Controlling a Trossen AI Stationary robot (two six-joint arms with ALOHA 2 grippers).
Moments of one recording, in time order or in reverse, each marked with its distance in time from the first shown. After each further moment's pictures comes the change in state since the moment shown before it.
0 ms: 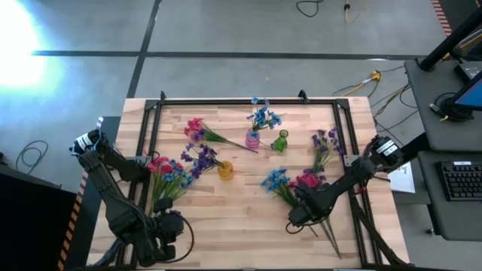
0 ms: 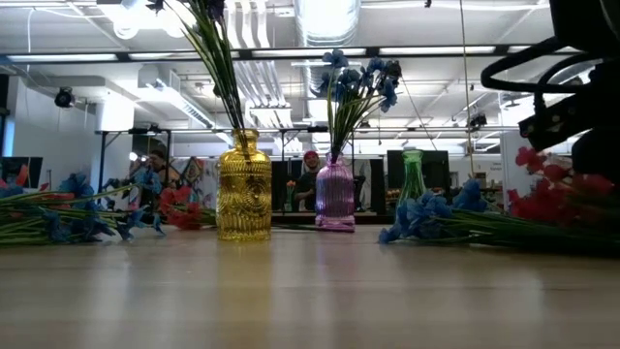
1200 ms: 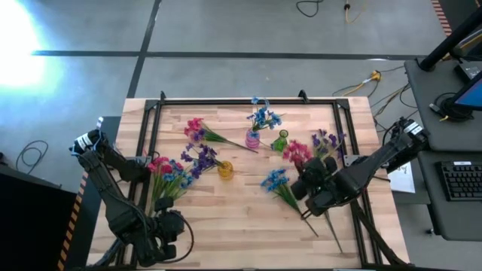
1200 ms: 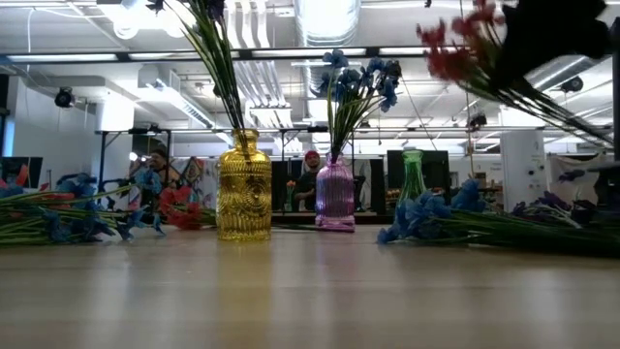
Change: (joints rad) left arm -0.001 -0.001 0.000 0.002 -0.044 0.018; right arm 0.011 -0.404 0.098 -0.162 0.759 -0.058
